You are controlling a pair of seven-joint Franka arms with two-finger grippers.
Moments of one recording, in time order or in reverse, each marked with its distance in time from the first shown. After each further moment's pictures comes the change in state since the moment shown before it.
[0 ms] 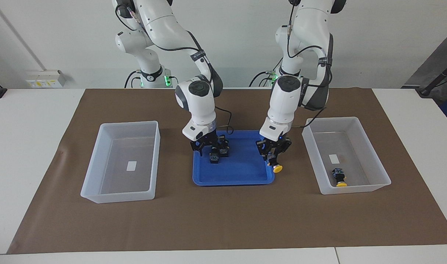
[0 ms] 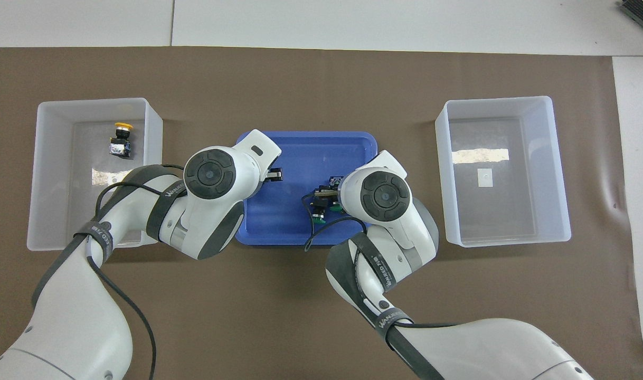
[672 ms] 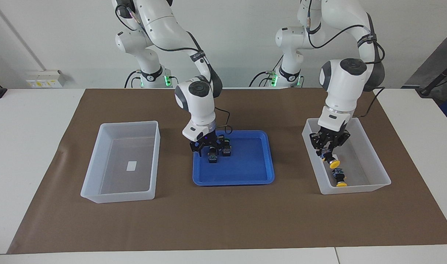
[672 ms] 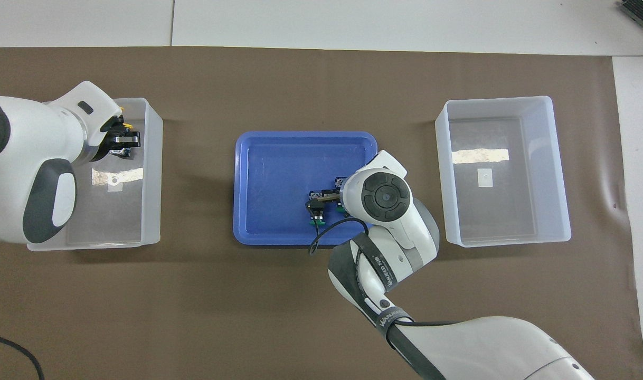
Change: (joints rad) left arm 0.256 -0.061 0.003 -0.001 0.001 -0.045 0.403; right arm 0.006 0.008 0.004 -0.012 0.000 0.022 0.057
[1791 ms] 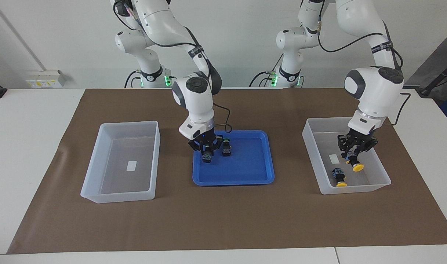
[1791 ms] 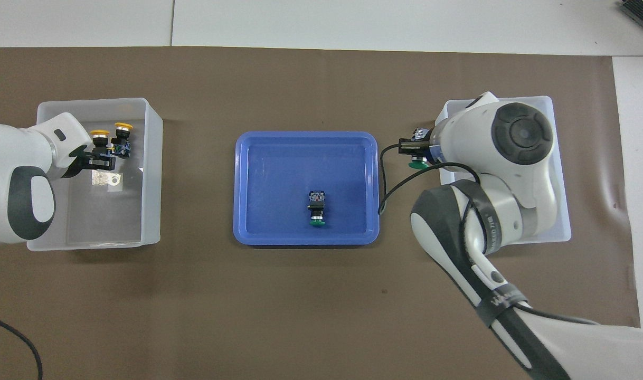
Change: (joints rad) left arm 0.159 0.118 -0.002 -0.117 -0.135 0.155 0.399; right arm -0.311 -0.180 -0.012 0.101 0.000 -0.228 -0.263
